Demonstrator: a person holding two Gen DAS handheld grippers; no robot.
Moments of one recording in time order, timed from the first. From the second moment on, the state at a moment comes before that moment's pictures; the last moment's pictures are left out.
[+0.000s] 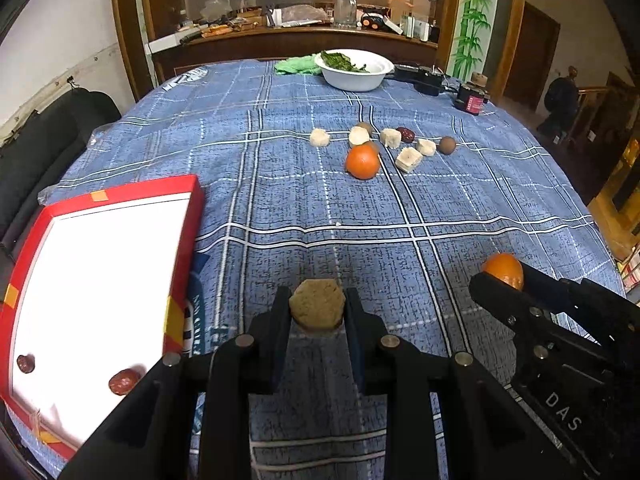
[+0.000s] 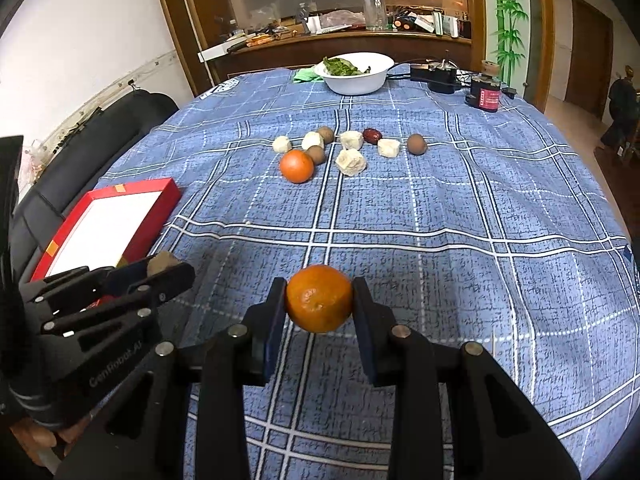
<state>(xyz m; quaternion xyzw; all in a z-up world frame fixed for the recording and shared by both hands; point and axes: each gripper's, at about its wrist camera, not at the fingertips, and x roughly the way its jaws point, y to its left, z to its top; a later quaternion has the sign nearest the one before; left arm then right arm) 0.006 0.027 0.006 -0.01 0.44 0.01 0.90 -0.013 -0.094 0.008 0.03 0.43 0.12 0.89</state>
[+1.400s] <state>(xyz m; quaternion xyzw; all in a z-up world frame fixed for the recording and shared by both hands) -0.046 0.197 0.010 -0.10 0.41 0.20 0.89 -0.015 0.076 0.026 -0.04 0.40 0.28 0.87</state>
